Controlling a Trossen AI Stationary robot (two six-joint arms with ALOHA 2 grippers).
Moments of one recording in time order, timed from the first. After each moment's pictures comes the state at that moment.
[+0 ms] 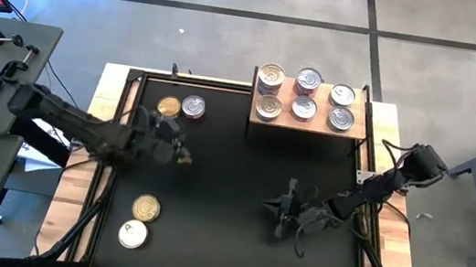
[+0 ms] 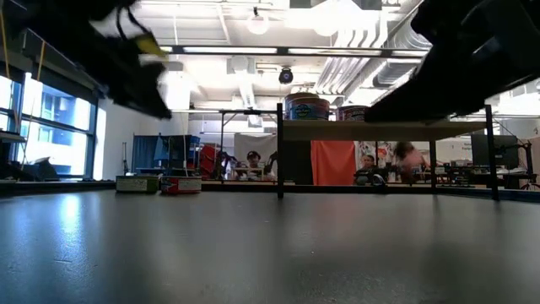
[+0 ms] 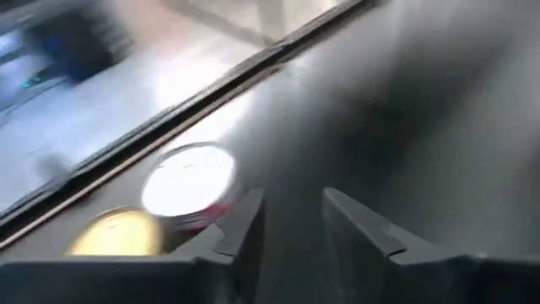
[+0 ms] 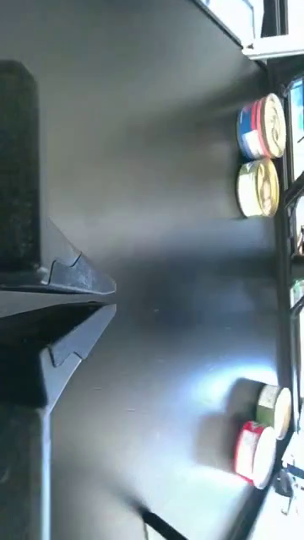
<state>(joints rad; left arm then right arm) -0.16 1.06 0.53 -0.31 -0.92 -0.55 0.57 1.57 0.51 0.58 0.70 0.33</state>
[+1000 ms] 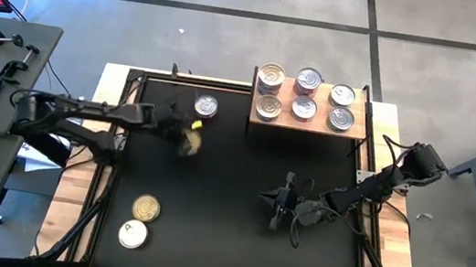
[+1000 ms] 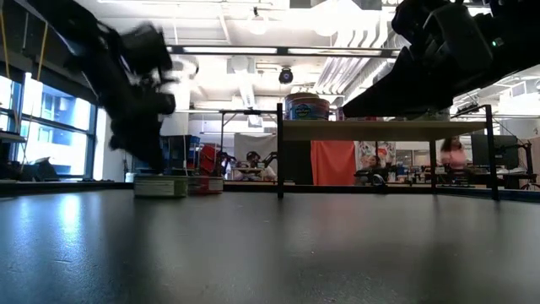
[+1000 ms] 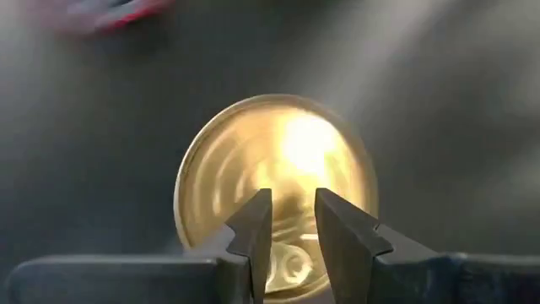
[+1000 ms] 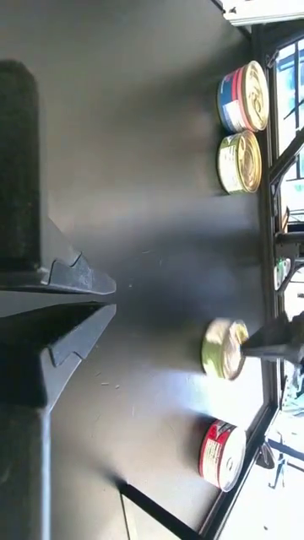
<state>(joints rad) 0.36 1.20 0.52 -0.32 -0.01 -0.39 0.49 1.57 0.53 0.60 0.68 0.27</state>
